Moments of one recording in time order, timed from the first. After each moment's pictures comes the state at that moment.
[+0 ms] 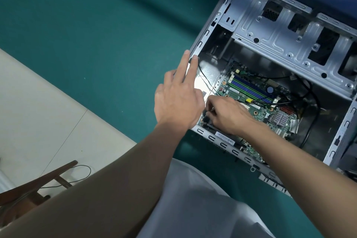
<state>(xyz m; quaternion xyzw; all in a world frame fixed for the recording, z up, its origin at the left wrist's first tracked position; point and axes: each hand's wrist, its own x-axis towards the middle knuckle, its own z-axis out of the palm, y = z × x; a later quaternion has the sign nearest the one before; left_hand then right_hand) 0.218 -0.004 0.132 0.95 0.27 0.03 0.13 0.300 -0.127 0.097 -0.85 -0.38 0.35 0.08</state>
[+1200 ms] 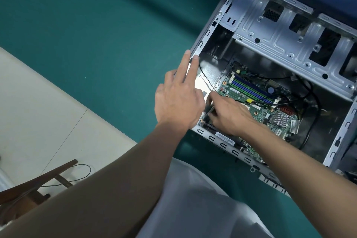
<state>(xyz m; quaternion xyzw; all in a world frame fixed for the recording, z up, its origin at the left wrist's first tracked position) 0.217 -0.004 0.131 0.95 0.27 0.04 0.13 0.298 -0.131 0.092 -0.86 -0.39 0.33 0.09</state>
